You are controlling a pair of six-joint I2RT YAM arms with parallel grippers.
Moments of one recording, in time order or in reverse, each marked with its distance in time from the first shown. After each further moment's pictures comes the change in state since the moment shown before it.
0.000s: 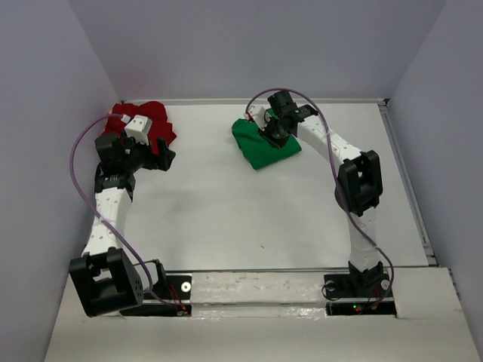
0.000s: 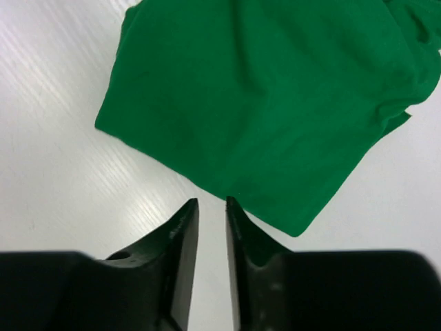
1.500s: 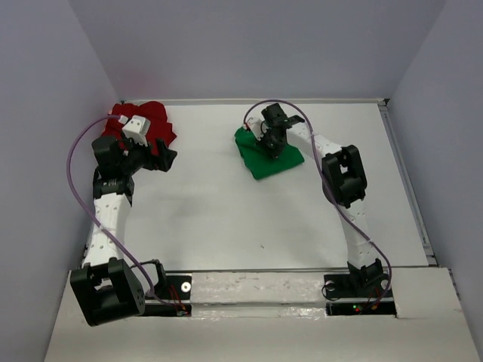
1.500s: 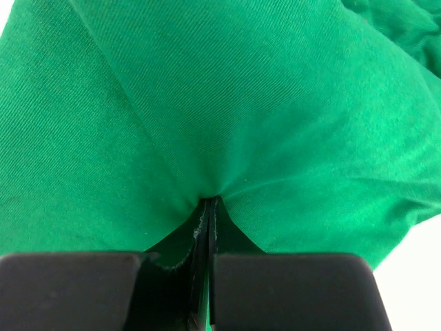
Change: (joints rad) left arm 0.007 -0.051 -0.013 0.024 0.061 -0.037; right arm 0.003 0.220 0.042 0.097 0.054 0.074
